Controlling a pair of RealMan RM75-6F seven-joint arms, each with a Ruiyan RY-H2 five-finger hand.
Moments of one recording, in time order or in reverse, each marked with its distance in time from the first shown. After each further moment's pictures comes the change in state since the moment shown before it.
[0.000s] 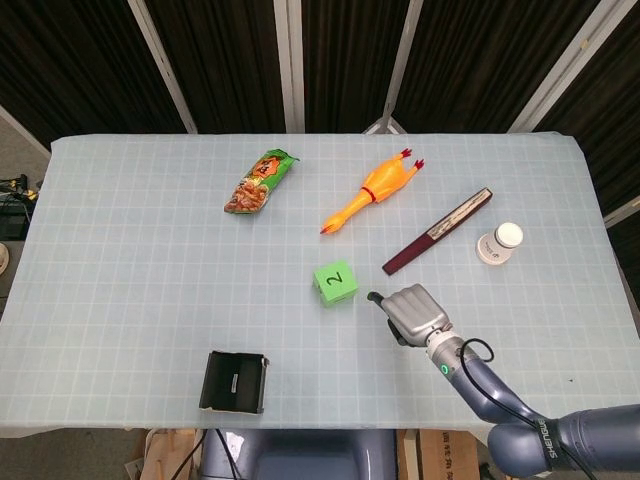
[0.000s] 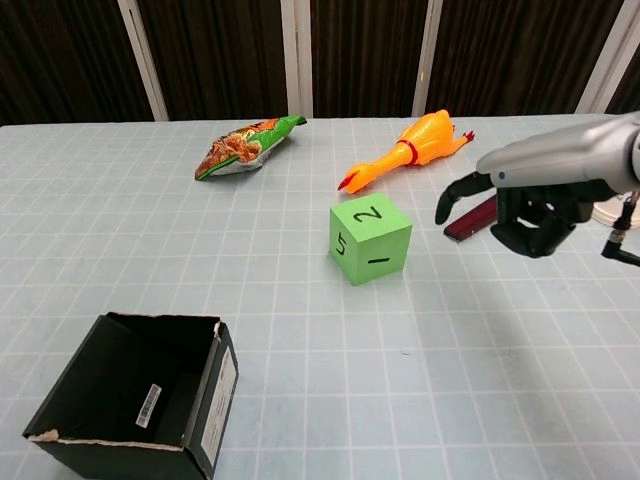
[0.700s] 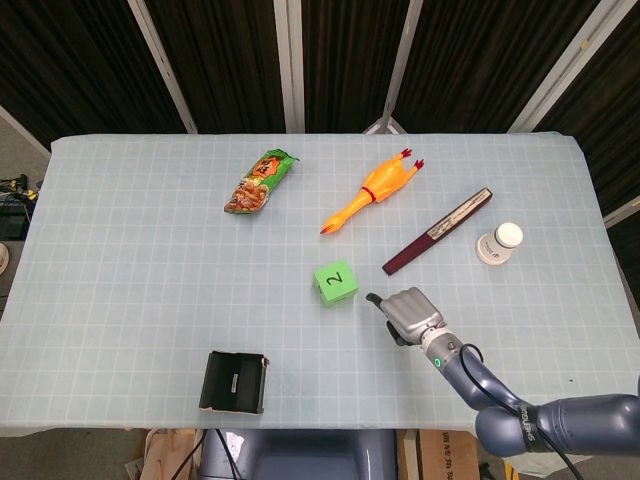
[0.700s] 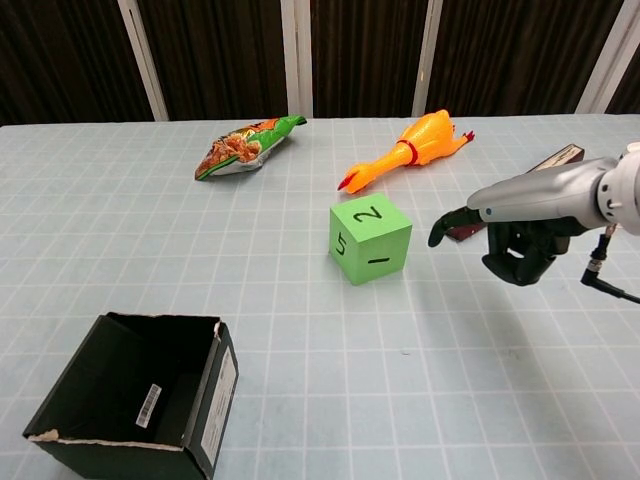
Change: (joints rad) left arm -0.004 -0.009 -0.003 -0.006 -0.008 0.001 0.032; right arm -0.012 -0.097 0.040 0.141 0.059 -0.102 0.003
